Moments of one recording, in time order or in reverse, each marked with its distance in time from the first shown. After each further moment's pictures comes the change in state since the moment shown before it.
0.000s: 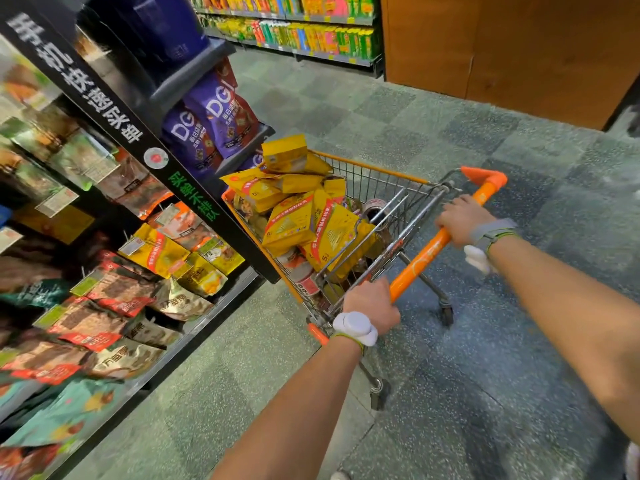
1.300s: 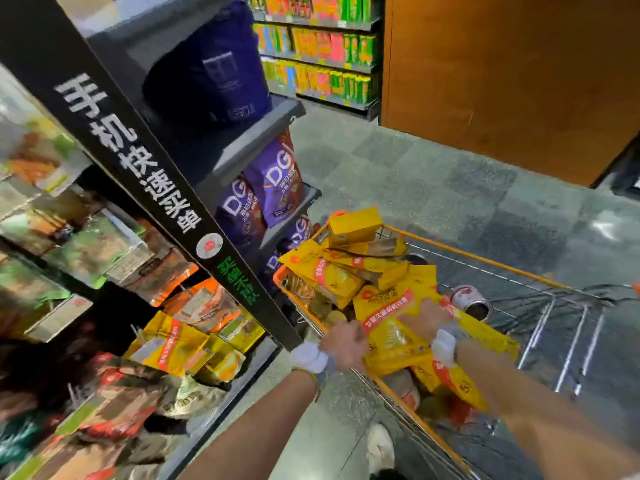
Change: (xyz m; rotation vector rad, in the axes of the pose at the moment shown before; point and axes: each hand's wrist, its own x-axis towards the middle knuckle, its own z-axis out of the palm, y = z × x) left_hand 0.210 -0.388 -0.121 -0.334 -0.256 0.005; right_hand 0.280 -0.255 -0.114 1.010 -0.353 0.669
